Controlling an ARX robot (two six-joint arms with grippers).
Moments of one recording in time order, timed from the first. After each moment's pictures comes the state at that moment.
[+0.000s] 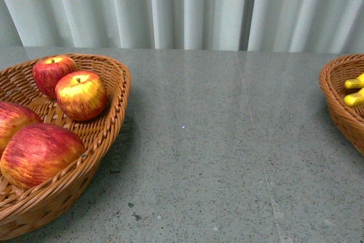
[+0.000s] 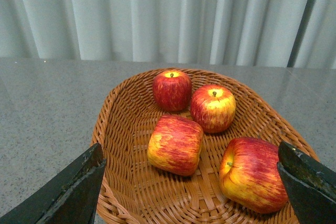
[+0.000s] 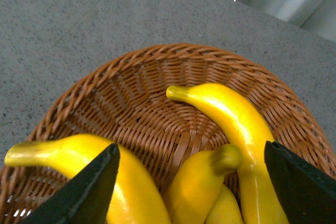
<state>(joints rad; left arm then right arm) 0.00 0.01 0.01 0.00 0.00 -0.01 -0.26 1.58 1.03 -0.08 -0.47 -0.49</state>
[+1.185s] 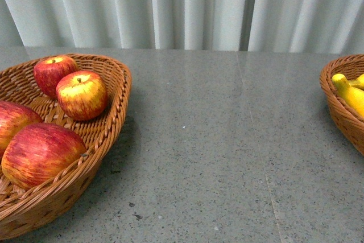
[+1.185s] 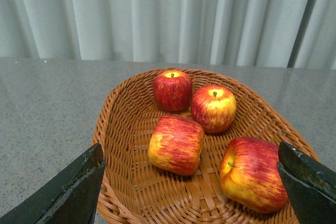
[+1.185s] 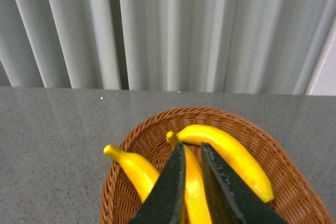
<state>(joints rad) 0.00 0.01 0.01 0.00 0.00 -0.01 -0.11 0.66 0.30 0.36 -0.11 -0.01</state>
